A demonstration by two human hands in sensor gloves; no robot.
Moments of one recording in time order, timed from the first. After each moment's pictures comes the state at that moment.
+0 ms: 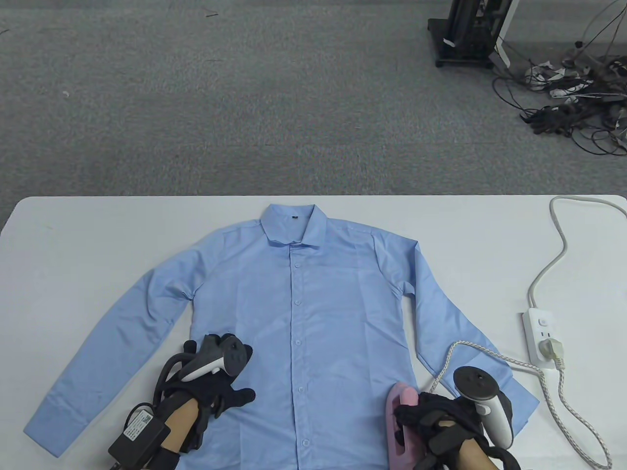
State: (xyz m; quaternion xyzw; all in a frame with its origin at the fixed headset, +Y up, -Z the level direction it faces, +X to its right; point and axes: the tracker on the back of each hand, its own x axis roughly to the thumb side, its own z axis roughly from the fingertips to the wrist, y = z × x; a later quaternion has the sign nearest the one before) left_hand -0.224 -0.794 -0.311 -0.32 -0.07 -0.03 0.94; right_hand 0.211 -0.753 -0.224 -0.11 0.32 0.77 0.54
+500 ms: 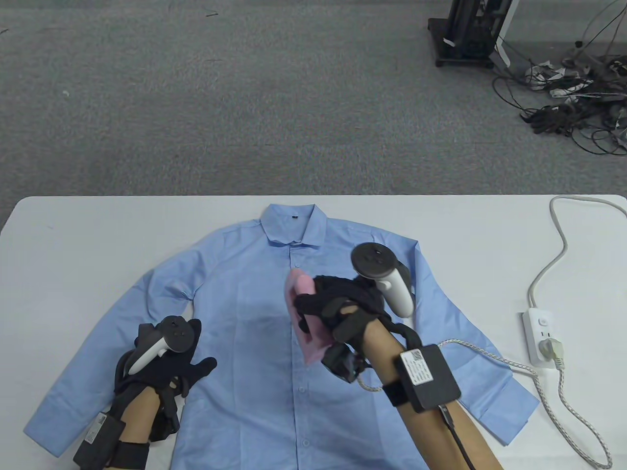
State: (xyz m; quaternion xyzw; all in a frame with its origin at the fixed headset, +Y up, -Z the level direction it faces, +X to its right) left_hand -0.299 -0.783 -0.322 -0.31 0.05 0.10 0.95; right_hand 0.022 -0.619 -0.379 0.12 0.28 0.79 0.53
